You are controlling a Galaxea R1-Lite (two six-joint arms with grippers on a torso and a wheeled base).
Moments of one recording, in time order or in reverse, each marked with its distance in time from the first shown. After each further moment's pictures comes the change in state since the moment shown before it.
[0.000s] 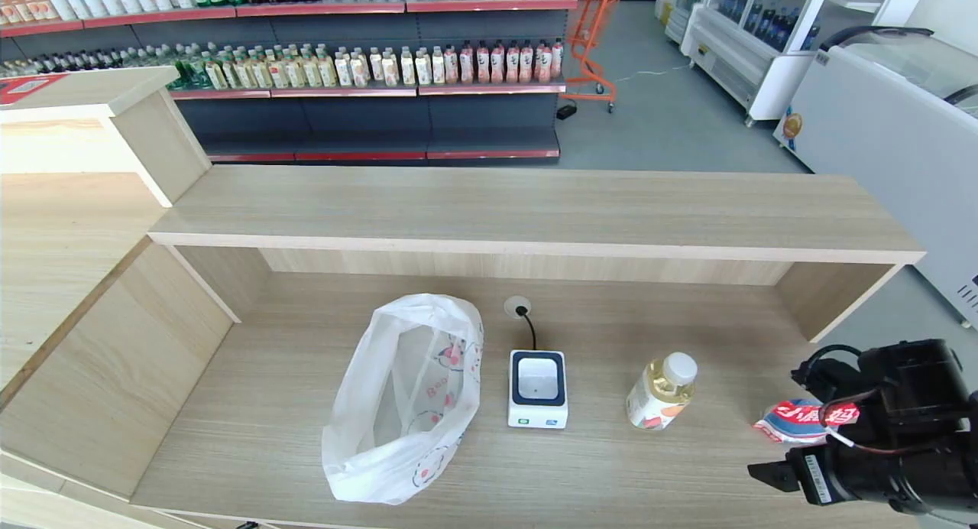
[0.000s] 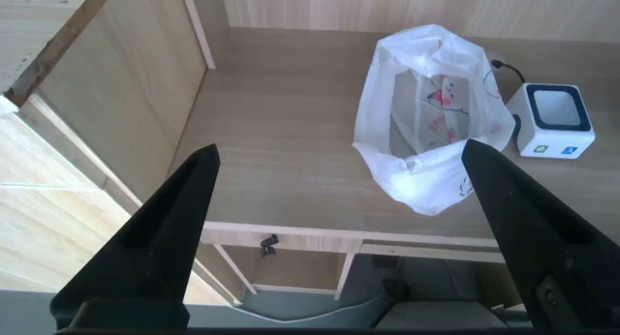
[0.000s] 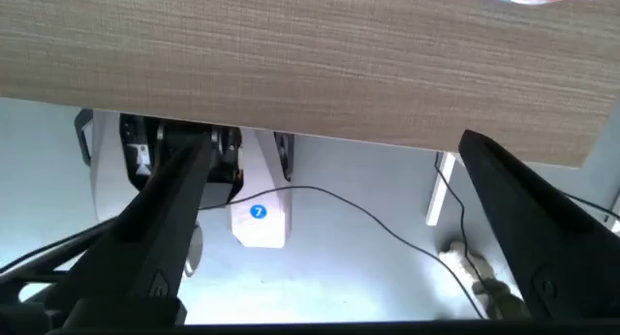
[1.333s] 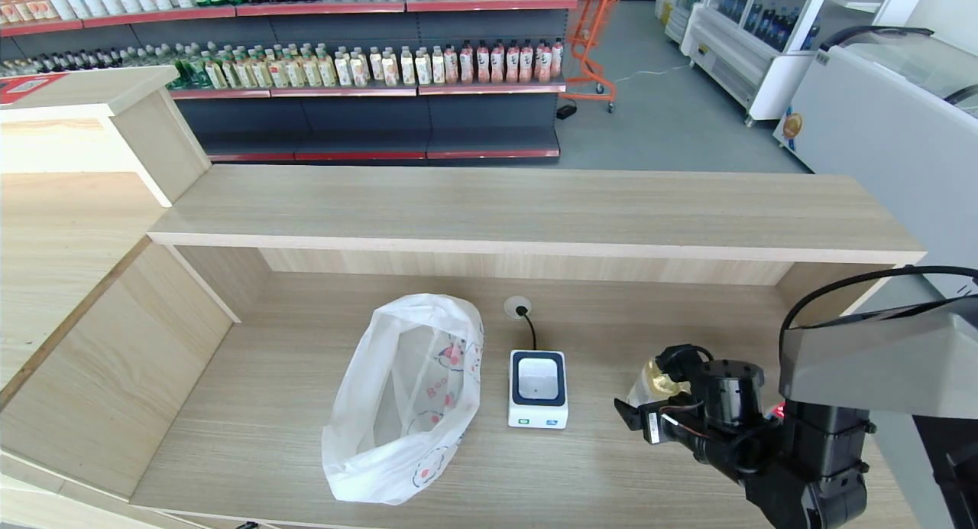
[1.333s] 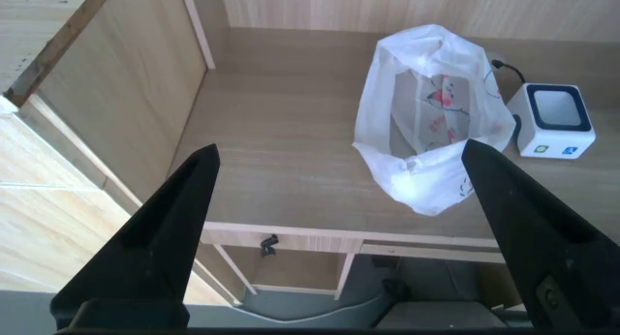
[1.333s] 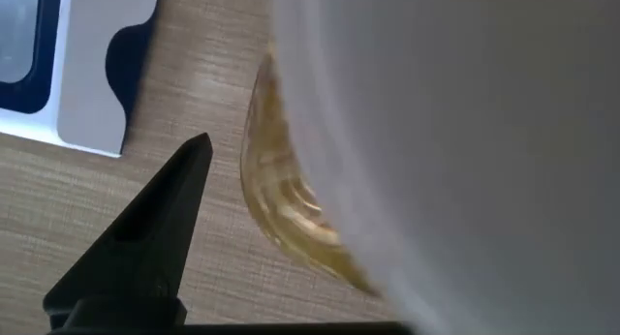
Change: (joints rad) left arm 0.000 0.000 0.000 0.000 0.000 0.000; right arm 0.247 0.743 -0.109 -1.083 -0.068 0.092
